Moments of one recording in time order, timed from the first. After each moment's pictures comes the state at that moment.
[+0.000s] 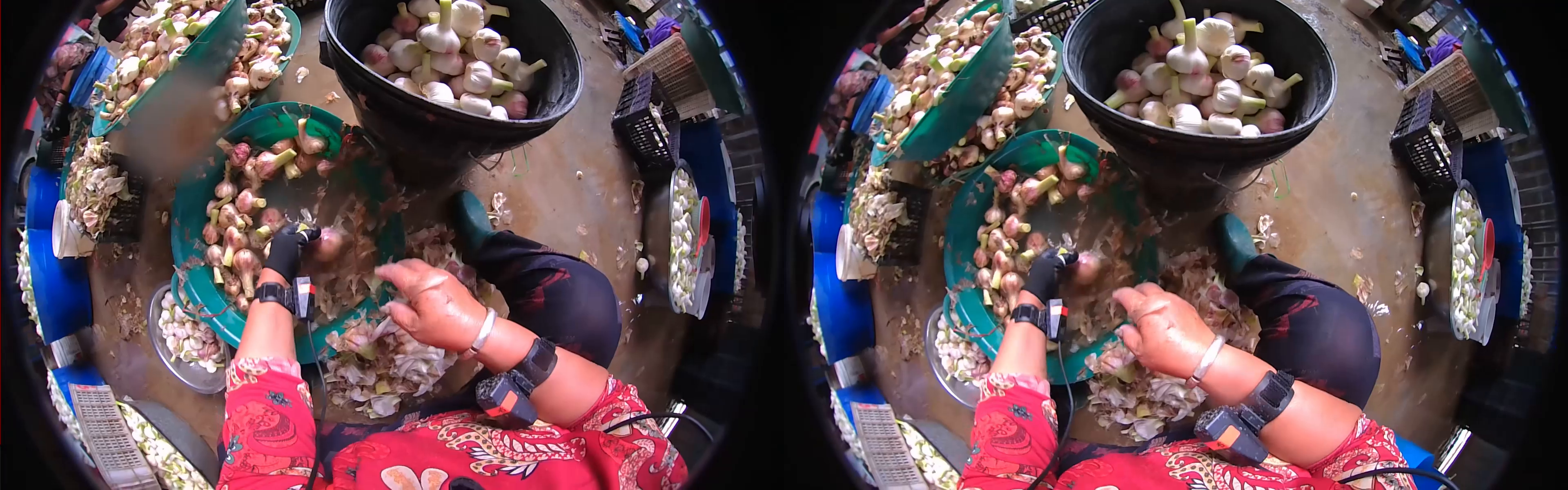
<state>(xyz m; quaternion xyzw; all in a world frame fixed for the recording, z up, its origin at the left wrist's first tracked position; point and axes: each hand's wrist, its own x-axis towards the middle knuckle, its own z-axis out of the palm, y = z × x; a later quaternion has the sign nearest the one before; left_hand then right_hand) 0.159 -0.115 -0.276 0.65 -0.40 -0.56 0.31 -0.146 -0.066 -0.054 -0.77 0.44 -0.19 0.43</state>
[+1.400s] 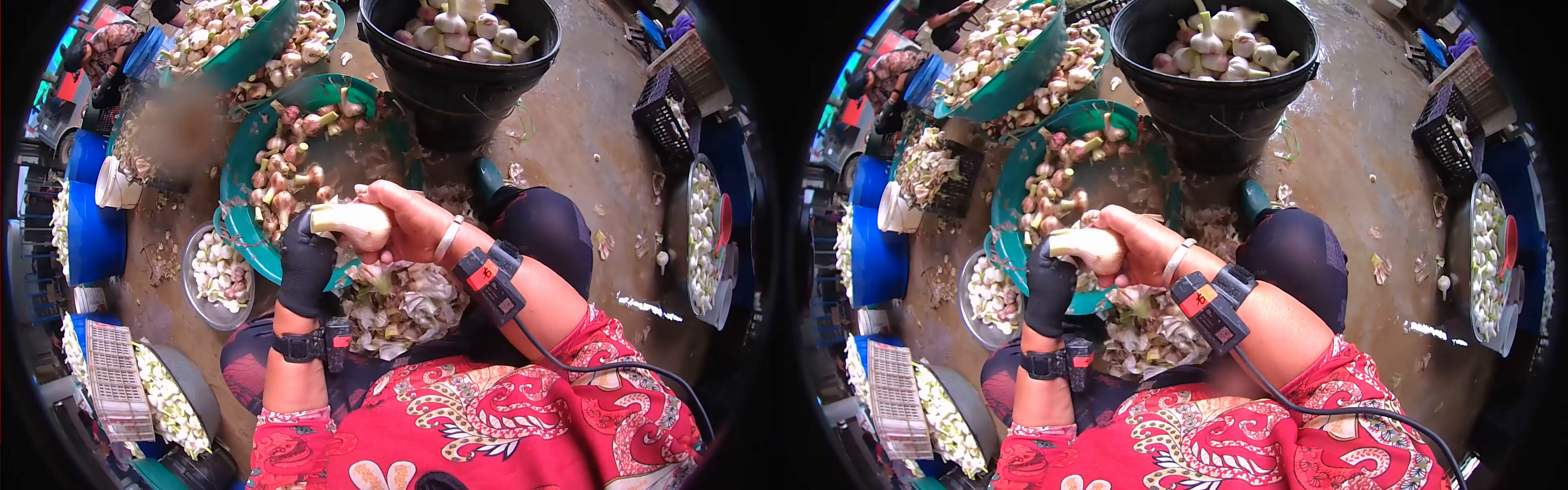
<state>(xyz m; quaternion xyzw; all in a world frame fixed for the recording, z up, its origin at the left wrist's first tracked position) 0.055 0.032 -0.026 0.64 -0.55 -0.33 0.43 -0.120 -0.046 -0.023 -0.19 0.22 -0.12 0.95</state>
